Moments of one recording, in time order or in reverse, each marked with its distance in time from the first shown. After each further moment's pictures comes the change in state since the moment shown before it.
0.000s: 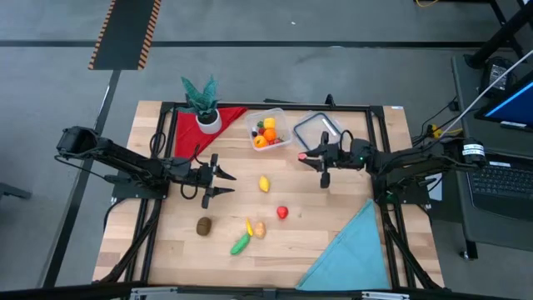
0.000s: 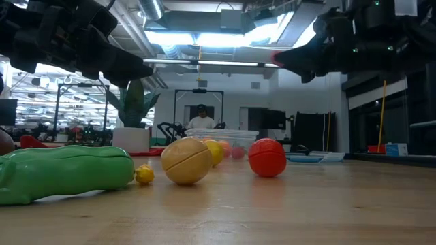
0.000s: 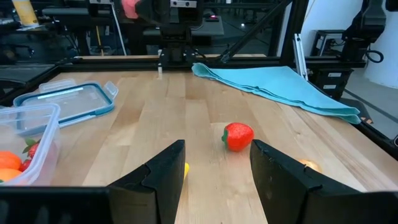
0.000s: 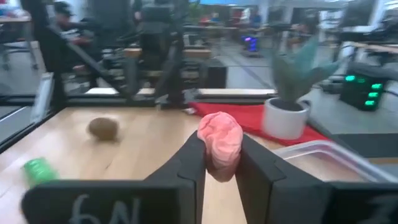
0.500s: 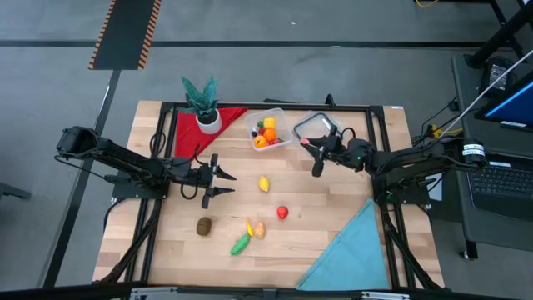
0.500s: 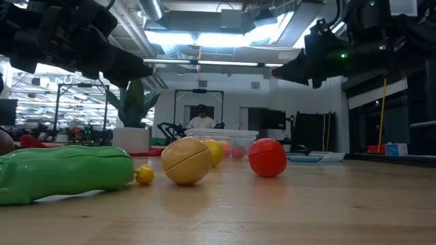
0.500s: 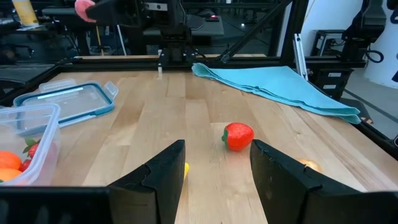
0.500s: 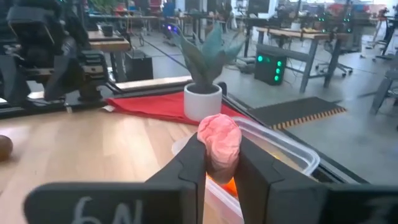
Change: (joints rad) left arm 0.000 0.000 0.000 0.000 0.000 0.000; right arm 0.000 0.000 0.021 -0.073 0.350 0.030
